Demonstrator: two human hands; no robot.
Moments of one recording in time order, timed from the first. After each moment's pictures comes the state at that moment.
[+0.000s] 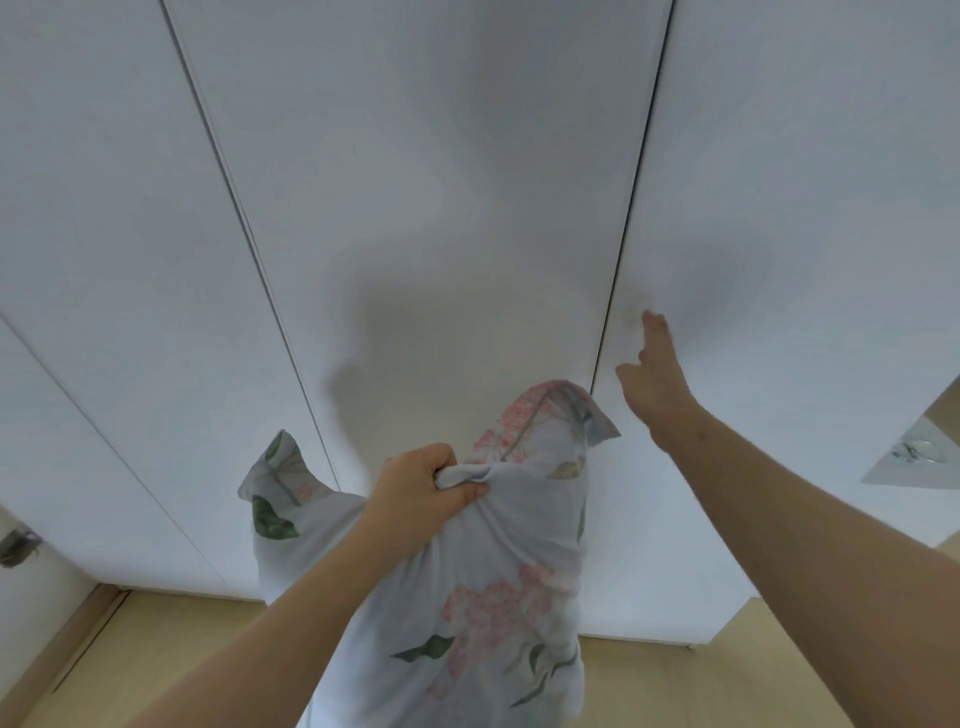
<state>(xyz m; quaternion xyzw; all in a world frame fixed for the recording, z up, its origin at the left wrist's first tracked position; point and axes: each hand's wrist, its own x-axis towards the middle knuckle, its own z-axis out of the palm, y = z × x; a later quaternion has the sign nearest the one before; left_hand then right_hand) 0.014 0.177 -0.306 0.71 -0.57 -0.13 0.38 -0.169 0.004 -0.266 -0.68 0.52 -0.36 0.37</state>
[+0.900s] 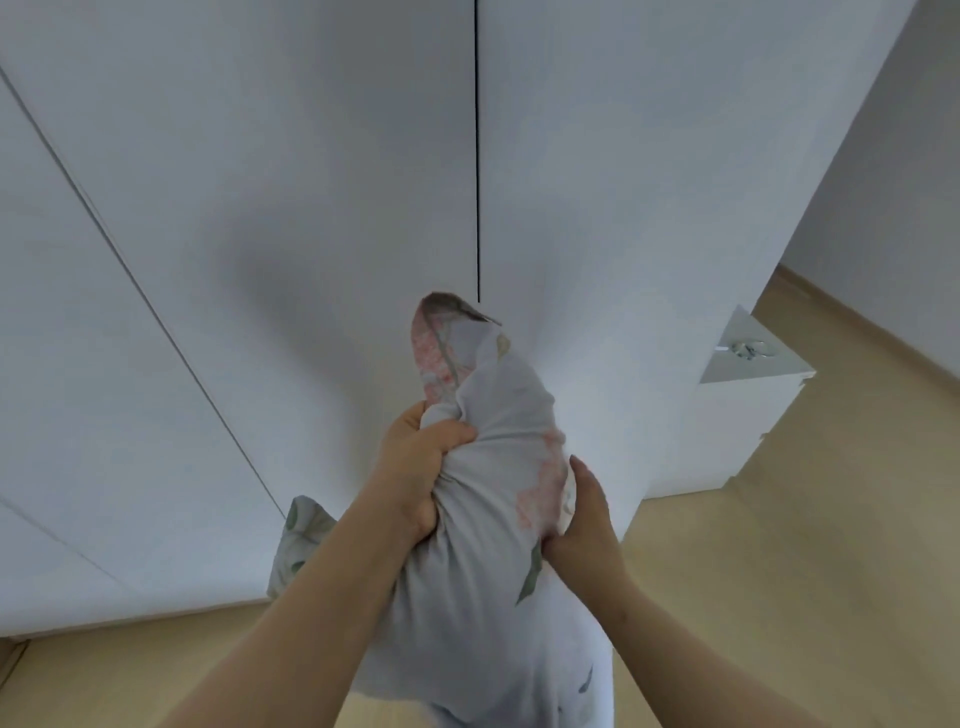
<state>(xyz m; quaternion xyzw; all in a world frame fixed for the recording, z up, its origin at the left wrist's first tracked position) -0.102 0.207 -0.277 0.55 -0.25 -0.53 0.59 -0.257 0.189 -0.396 -0.60 0.61 -0.32 0.41</state>
